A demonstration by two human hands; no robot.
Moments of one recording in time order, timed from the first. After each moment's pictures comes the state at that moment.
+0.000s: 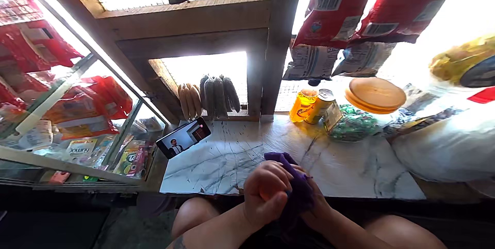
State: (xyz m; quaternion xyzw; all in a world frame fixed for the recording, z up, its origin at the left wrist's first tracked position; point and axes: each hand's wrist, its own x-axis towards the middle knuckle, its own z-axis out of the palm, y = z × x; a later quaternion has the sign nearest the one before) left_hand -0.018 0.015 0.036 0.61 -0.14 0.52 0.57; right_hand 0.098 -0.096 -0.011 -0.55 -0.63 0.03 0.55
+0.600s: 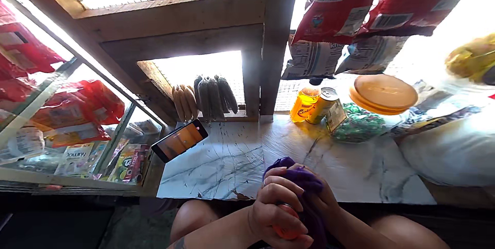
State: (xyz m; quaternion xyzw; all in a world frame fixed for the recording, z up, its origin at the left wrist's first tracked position) left_hand -0.013 0.014 0.026 0.72 -0.20 0.52 0.41; right_hand 0.121 -0.086 -0.003 -0.48 -0.59 0.15 0.64
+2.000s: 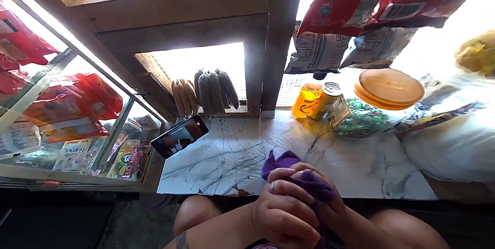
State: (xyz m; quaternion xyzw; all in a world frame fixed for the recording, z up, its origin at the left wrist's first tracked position) left_hand -0.014 0.008 0.032 0.71 -0.24 0.51 0.42; right_hand 0.117 -0.087 0.009 -0.44 -0.63 0.12 0.63
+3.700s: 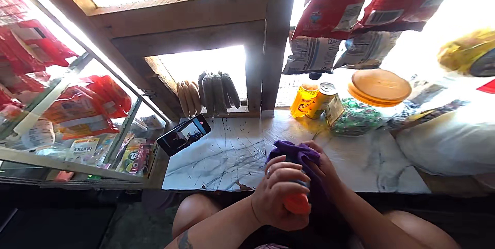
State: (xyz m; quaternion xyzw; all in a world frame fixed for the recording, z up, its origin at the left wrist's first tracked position) left_hand -0.017 0.011 0.018 0.79 -0.14 0.49 0.35; right_hand 0.157 -0.076 -0.022 -0.59 -0.54 0.08 0.59
